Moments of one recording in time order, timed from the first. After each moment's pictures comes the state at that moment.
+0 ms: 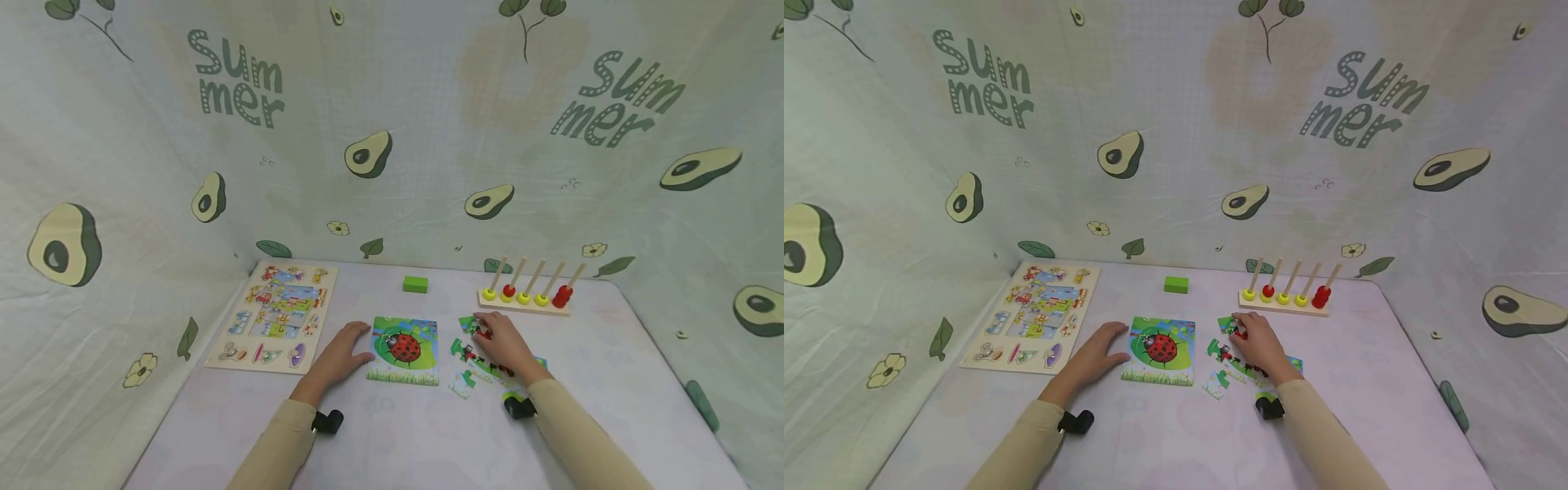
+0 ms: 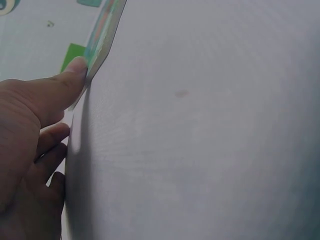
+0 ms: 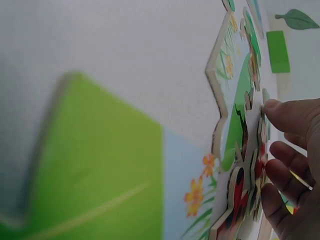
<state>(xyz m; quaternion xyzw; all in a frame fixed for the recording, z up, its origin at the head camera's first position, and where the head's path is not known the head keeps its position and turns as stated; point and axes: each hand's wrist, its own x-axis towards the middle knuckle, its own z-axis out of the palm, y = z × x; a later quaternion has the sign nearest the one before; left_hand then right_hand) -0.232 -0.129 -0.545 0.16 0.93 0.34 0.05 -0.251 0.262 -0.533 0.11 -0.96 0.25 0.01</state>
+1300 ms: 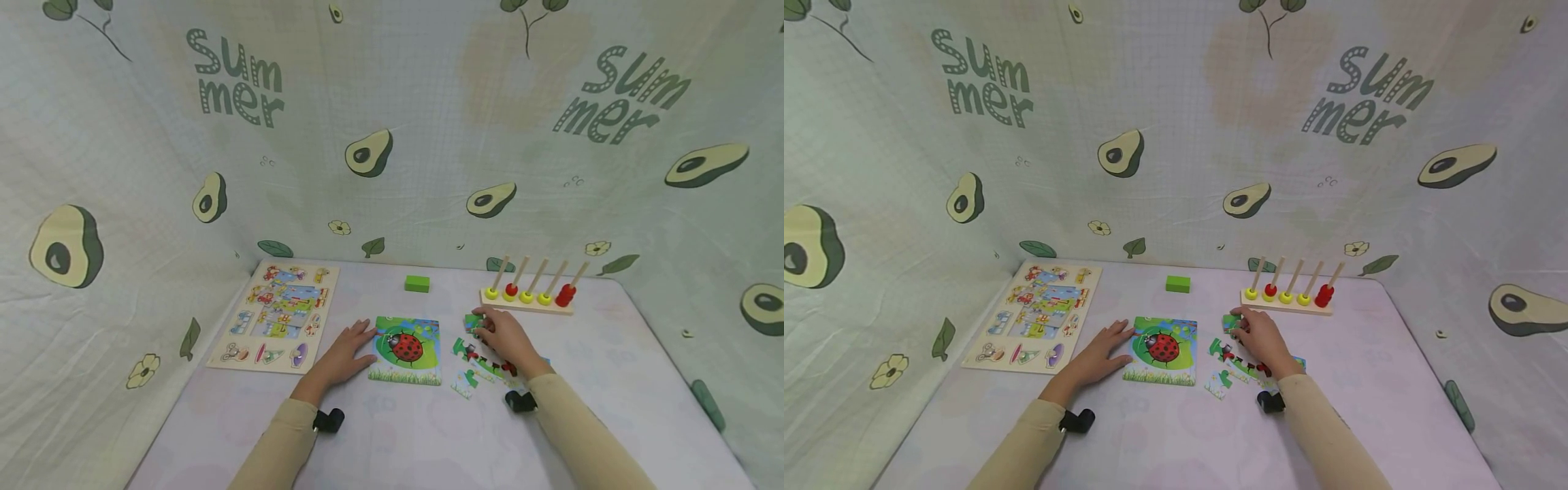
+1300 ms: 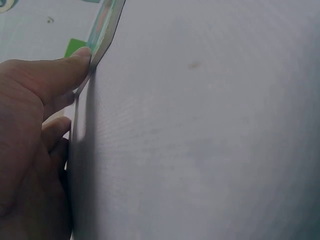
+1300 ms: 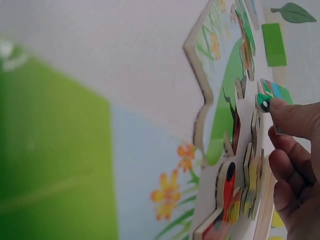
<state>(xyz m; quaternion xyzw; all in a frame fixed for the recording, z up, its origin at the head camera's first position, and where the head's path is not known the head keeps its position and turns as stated) -0.233 -0.131 -0.545 0.22 0.93 0.29 0.08 -0.261 0.261 -0.523 0.10 -0.96 0.26 0.01</state>
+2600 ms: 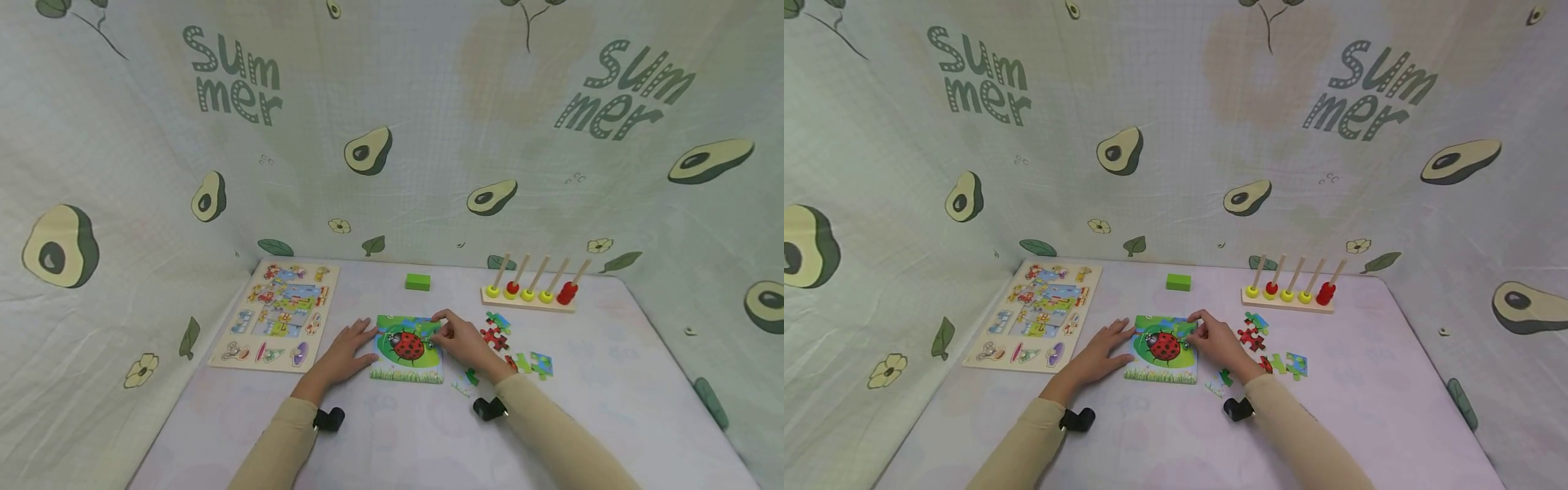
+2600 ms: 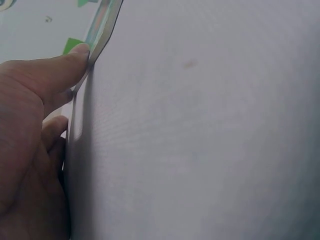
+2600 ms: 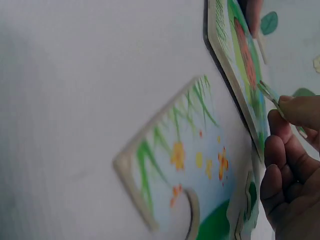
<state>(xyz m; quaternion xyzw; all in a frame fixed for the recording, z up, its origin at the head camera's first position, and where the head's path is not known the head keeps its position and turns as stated) -0.234 -0.131 -0.545 0.22 0.93 0.29 0.08 -0.253 0.182 -0.529 0.15 -0.90 0.41 -0.06</state>
